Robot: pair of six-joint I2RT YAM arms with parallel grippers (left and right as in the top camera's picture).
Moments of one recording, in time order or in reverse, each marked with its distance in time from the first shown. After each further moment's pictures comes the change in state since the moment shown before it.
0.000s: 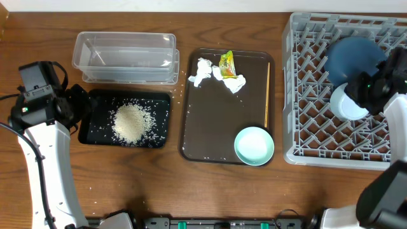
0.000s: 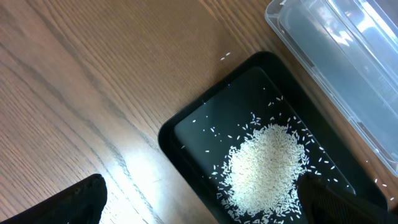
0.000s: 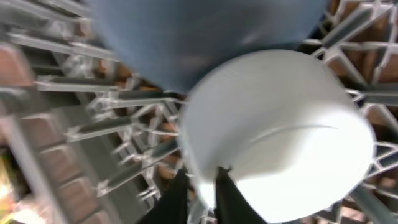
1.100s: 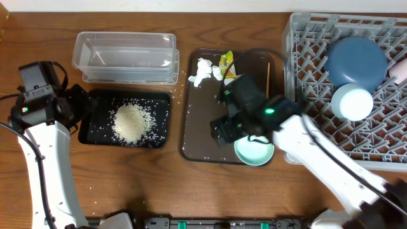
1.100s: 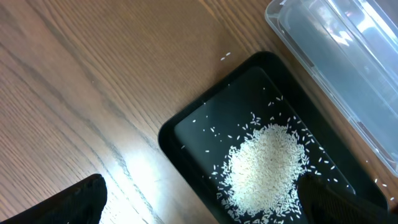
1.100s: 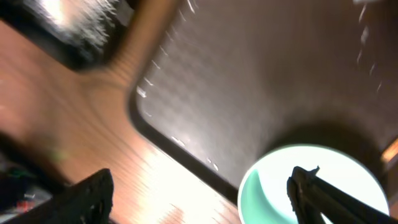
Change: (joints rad) left arm 0.000 0.000 0.000 -0.001 0.000 0.000; right arm 1.038 -0.055 -0.002 -0.195 0.017 -0.133
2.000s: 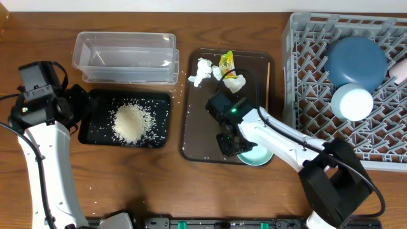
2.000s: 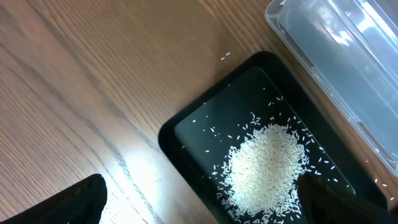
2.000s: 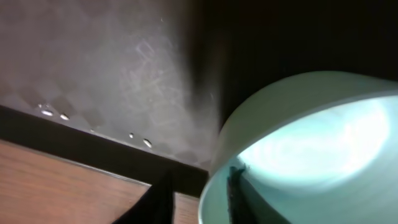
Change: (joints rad) left arm 0.000 0.000 0.000 0.001 0.000 0.000; right arm 0.060 0.275 -0.032 -0.100 0.131 0.123
